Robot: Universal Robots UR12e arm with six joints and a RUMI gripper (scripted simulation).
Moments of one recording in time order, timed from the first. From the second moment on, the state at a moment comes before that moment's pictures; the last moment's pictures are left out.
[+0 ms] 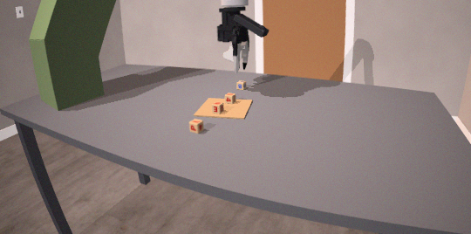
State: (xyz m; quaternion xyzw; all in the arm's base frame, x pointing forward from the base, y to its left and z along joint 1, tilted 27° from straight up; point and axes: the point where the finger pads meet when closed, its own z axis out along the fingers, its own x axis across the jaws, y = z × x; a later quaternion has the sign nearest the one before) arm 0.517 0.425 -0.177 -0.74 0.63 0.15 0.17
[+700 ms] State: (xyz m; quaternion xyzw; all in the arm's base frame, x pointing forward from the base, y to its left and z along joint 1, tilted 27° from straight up) arm 0.517 0.436 -0.199 -0.74 0.63 0.15 0.17
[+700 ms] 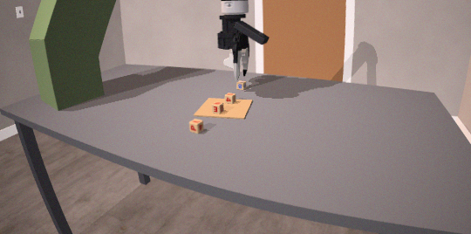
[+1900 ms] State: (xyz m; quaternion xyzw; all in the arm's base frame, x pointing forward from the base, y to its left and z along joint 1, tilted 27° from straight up) arm 0.517 0.442 -0.210 -0.74 0.63 0.15 0.17
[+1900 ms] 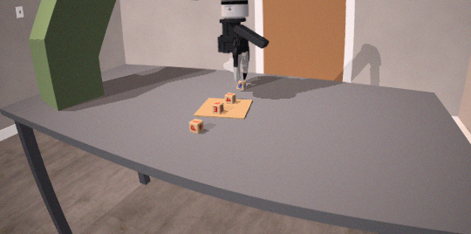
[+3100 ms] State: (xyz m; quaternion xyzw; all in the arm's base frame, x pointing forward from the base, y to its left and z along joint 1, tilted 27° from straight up) arm 0.517 0.452 -0.231 -0.74 0.63 0.15 0.17
